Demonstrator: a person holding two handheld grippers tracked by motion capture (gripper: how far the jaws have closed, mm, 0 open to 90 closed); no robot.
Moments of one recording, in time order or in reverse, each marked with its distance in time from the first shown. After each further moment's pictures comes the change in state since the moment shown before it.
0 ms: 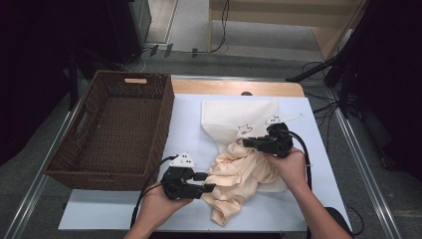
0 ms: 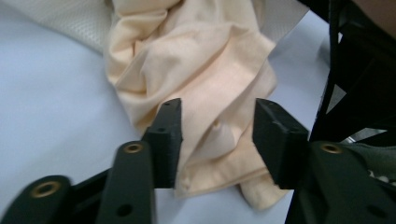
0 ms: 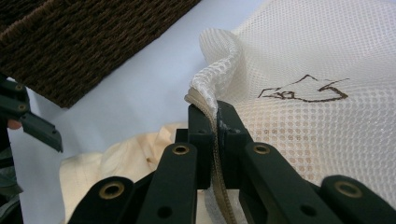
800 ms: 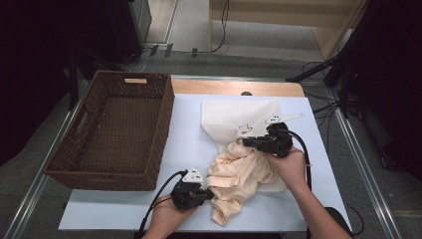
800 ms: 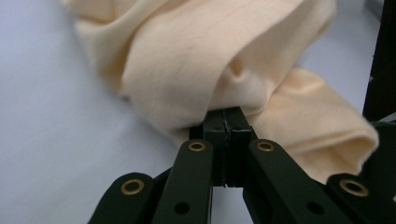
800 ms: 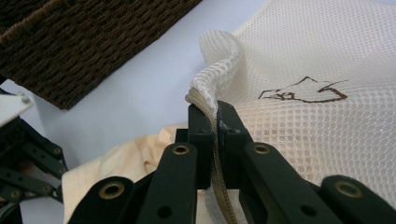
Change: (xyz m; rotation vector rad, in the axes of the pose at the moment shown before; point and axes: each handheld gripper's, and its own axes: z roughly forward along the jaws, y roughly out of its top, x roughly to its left) left arm 0.000 -0.034 0.054 0.057 0.030 0.025; right arm 0.001 0.001 0.000 -0.004 -0.004 0.003
